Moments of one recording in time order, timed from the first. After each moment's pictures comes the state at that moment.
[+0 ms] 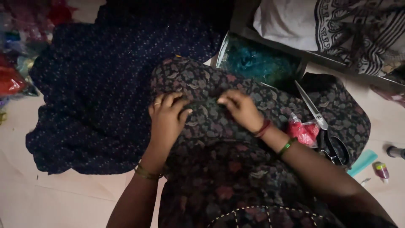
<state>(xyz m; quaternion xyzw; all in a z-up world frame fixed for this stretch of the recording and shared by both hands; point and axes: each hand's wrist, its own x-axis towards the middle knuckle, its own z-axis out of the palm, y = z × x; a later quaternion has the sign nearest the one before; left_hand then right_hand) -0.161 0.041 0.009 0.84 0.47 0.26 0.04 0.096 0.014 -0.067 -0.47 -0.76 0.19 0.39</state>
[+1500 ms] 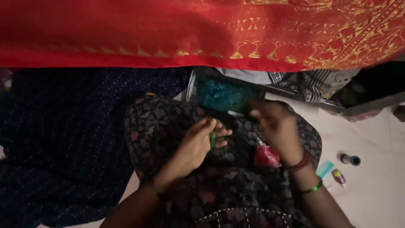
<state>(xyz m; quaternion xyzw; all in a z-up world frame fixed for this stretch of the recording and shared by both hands) -0.019 0.060 0.006 0.22 0.24 0.25 0.91 0.206 -0.018 0.084 -0.75 -0.56 0.09 0.35</state>
